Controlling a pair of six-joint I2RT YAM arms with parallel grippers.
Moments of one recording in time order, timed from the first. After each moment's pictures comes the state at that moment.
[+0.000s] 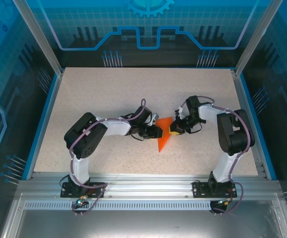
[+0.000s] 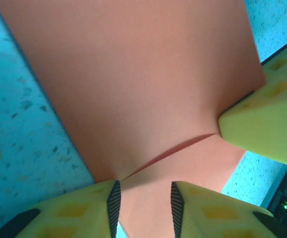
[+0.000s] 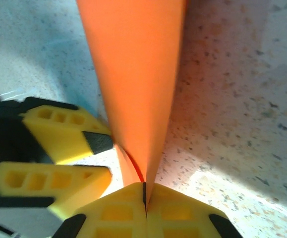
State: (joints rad) left arm -0.68 1.92 1.05 -0.07 0.48 -0.67; right arm 0.21 1.83 1.04 -0.68 -0.73 0.32
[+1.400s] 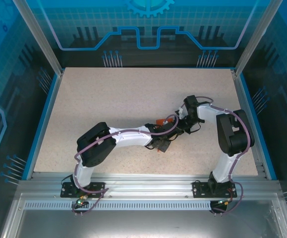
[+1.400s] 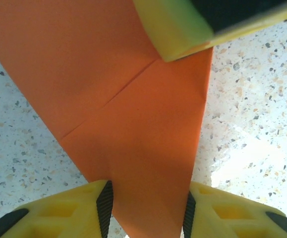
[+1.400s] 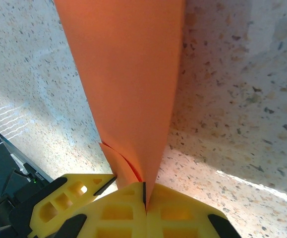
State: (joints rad) left arm -1.01 2.00 1.33 -0.56 -0.18 -0.45; right arm 0.24 1.82 1.06 -0.70 -0.68 0.43
